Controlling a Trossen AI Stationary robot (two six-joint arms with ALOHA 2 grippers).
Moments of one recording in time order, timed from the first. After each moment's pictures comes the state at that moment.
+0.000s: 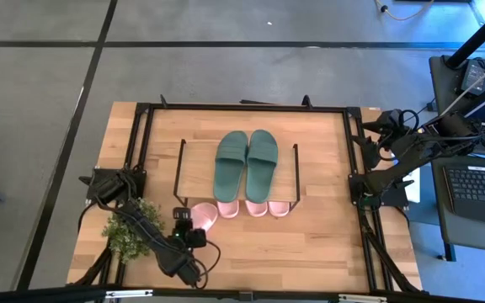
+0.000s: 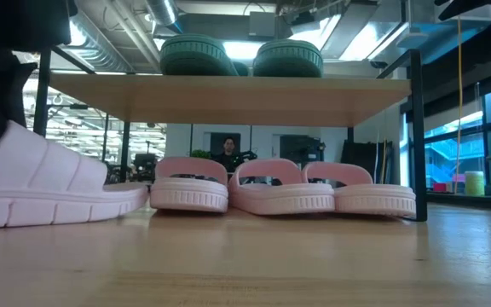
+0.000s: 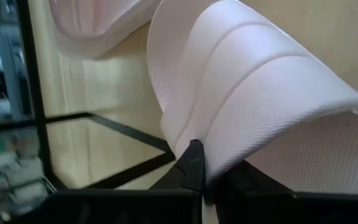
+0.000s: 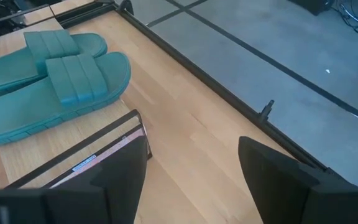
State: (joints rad) left arm -0.80 2.04 1.38 -1.34 -0.57 -0.93; right arm 0.40 0.77 1.37 -1.57 0.80 0.85
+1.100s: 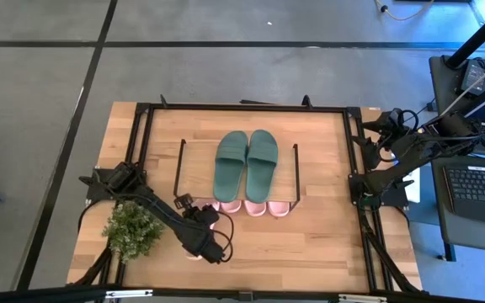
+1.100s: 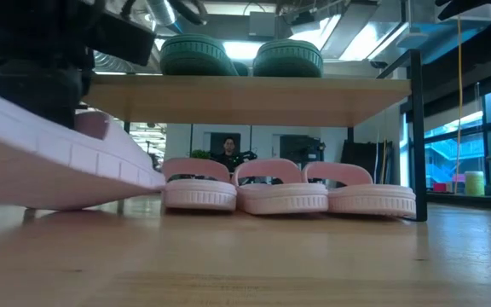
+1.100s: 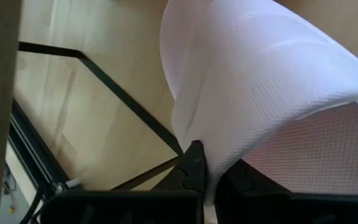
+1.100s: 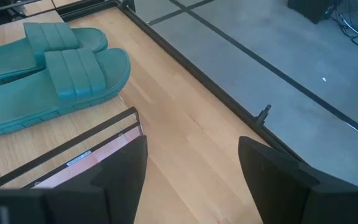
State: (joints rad) left arm -0.58 2.04 1.48 -1.42 -0.44 -1.20; right arm 0.40 0.77 1.37 -1.57 0.80 0.80
